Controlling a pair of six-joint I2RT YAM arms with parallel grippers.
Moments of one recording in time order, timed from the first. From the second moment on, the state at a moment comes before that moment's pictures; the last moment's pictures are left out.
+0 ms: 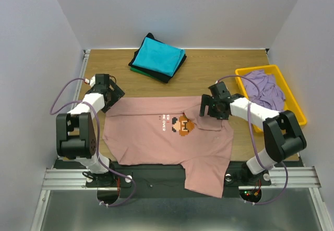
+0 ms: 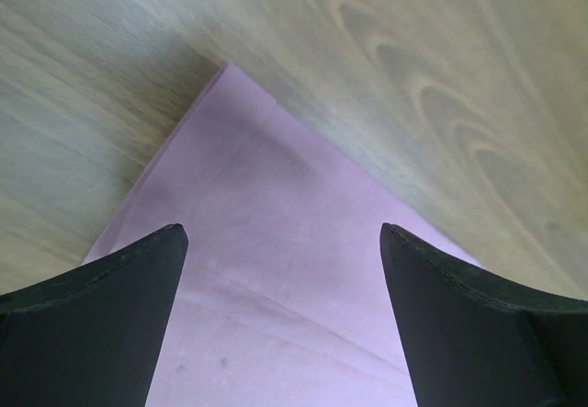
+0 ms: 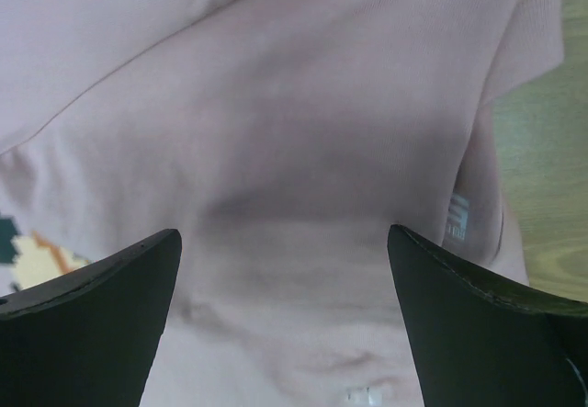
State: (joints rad) left arm 0.02 1.54 0.94 -0.30 -0.14 -0.72; right arm 0.41 1.53 0.90 -0.44 0.09 0.55
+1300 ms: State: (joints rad) left arm -0.37 1.46 0.96 -0.55 -0.41 -0.90; right arm 0.26 1.27 0.83 -0.40 0.16 0.57
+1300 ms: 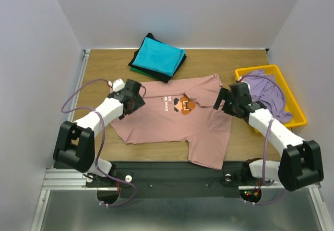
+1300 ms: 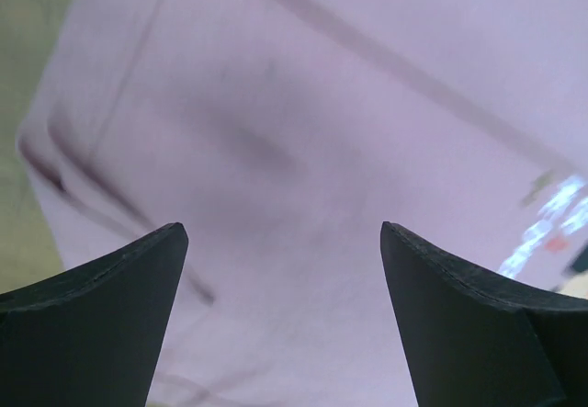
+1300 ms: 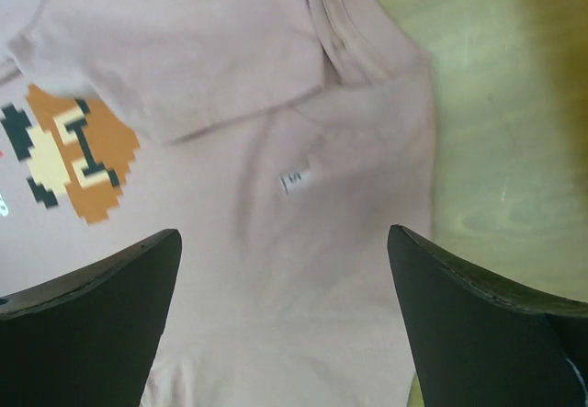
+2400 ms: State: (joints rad) left arm -0.54 1.41 0.78 -0.73 -0.49 -1.04; right arm 0.26 1.04 0.66 -0.42 0.16 0.61
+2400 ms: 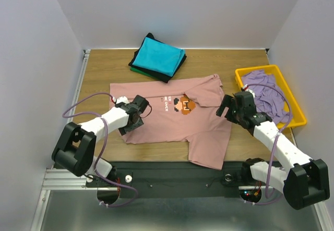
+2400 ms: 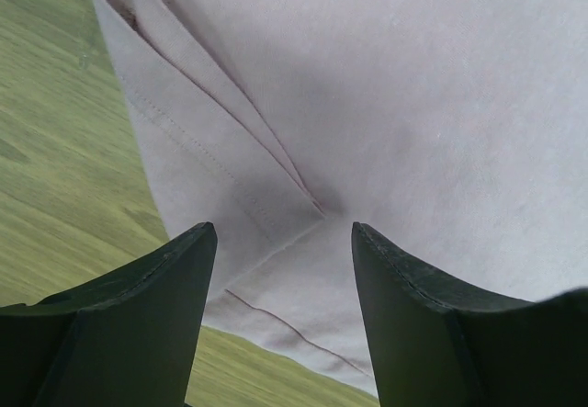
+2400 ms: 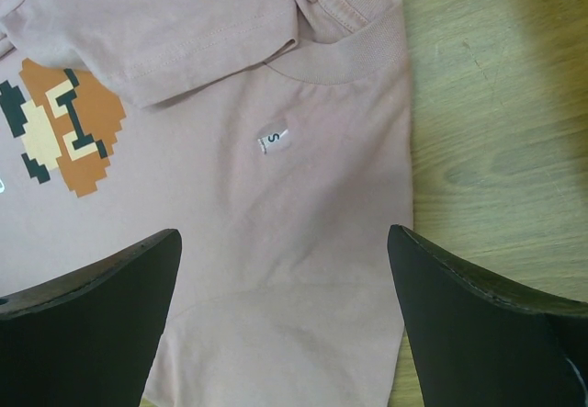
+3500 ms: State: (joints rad) left arm -0.57 1.40 0.80 -0.83 -0.54 -1.09; right arm 0.26 1.11 0.66 -0.42 0.16 0.61
